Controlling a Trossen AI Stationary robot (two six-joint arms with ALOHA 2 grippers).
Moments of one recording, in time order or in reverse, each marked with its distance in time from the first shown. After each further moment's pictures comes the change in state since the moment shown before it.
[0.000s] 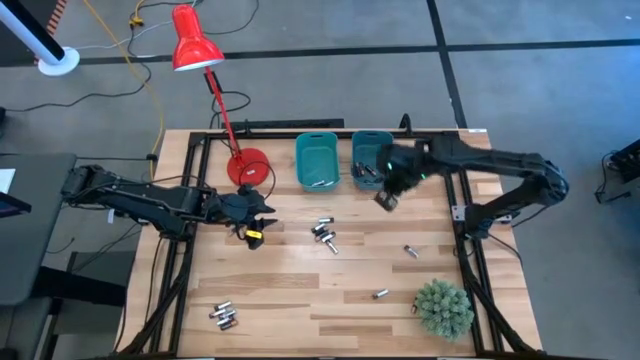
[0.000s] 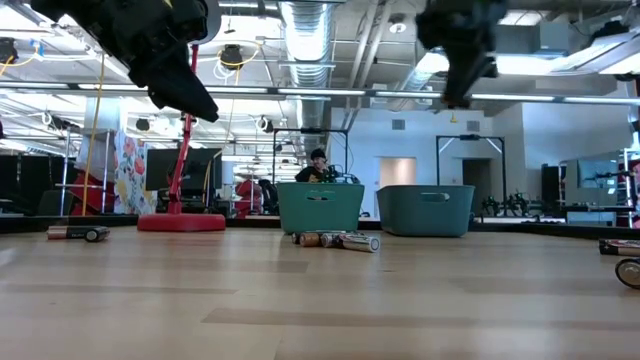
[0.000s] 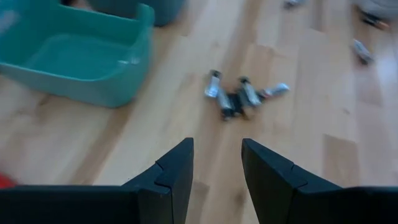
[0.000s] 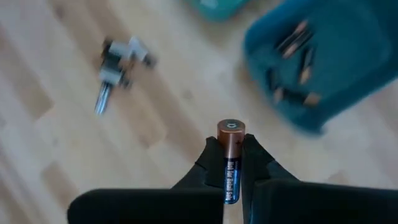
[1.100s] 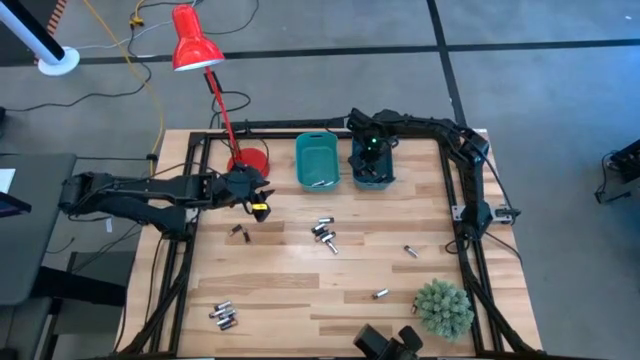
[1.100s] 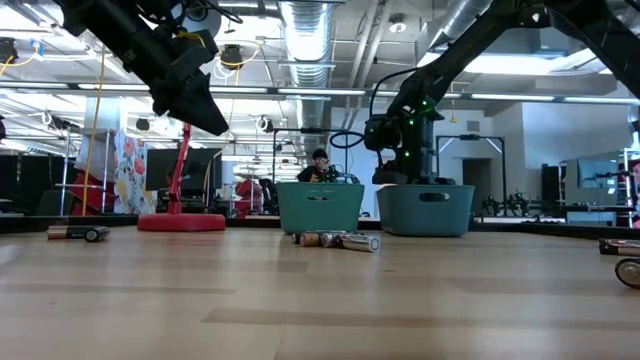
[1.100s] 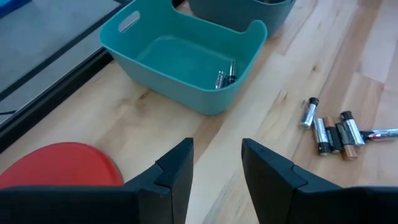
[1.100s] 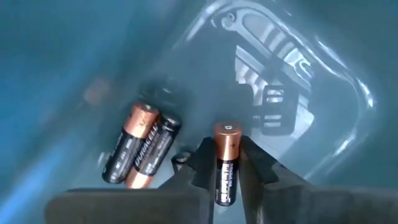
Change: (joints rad) left arm 0.235 0.000 0.000 -0.005 -0.073 0.025; right arm -0.471 0.662 0.108 0.262 -0.032 -0.152
